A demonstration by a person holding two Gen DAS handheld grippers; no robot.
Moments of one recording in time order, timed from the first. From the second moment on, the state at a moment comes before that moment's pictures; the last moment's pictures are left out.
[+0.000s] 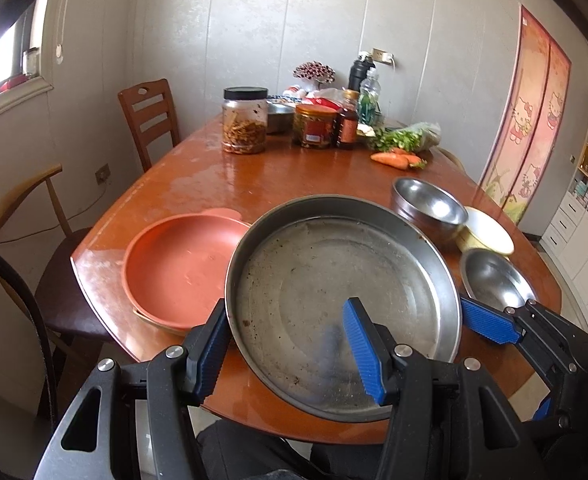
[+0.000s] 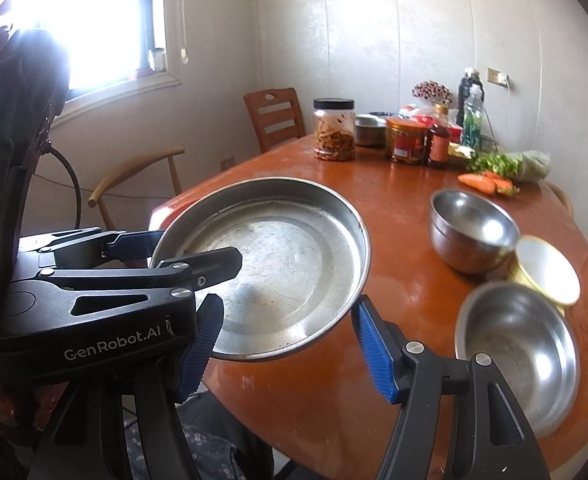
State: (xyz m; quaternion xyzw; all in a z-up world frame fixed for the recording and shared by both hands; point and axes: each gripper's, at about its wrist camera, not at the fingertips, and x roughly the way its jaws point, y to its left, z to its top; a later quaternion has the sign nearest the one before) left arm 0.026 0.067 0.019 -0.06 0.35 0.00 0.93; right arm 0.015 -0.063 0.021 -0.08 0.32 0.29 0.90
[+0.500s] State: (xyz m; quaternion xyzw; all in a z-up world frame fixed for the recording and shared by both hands) left arm 0.050 0.125 0.038 -0.06 0.34 0.03 0.94; right arm 0.054 -0.003 0.033 -0.09 0.31 0.32 0.89
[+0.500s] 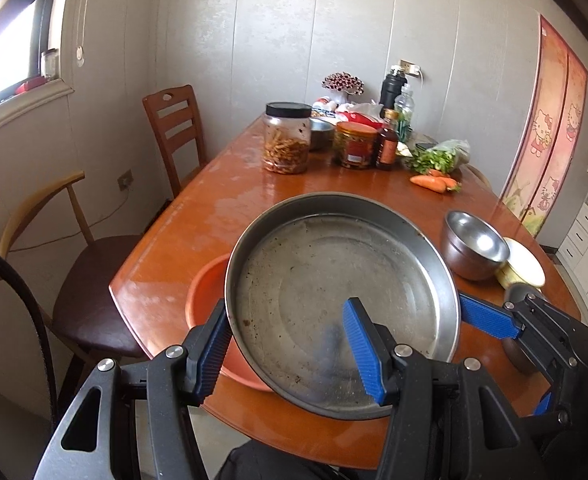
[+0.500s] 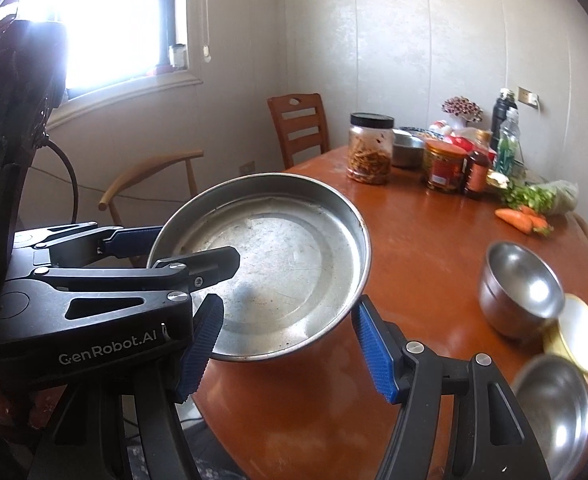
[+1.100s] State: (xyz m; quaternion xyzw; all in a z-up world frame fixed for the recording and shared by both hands) left arm 0.096 0.171 0.029 -0.07 0.36 0.04 0.93; right arm 0.109 0.045 0.028 -0.10 0.32 0.34 0.88
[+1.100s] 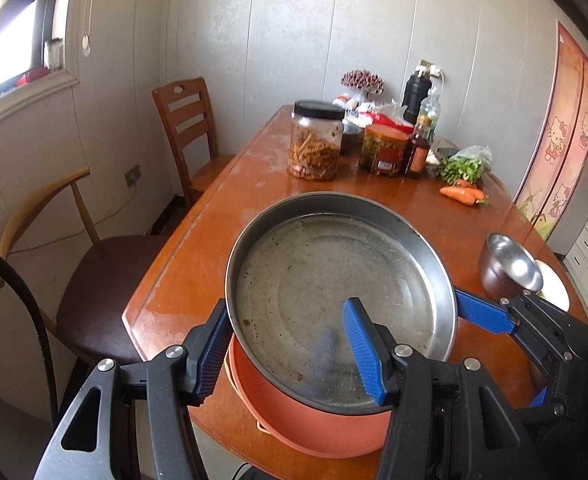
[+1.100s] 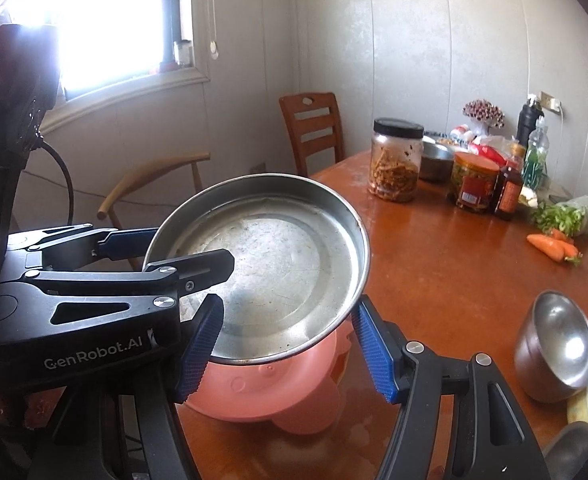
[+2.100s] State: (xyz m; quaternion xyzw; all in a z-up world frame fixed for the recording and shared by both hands) left arm 0.109 0.173 -0.013 -0.07 0.40 0.06 0.91; right arm 0.119 0.053 -0.017 -0.12 0.35 0.35 0.86
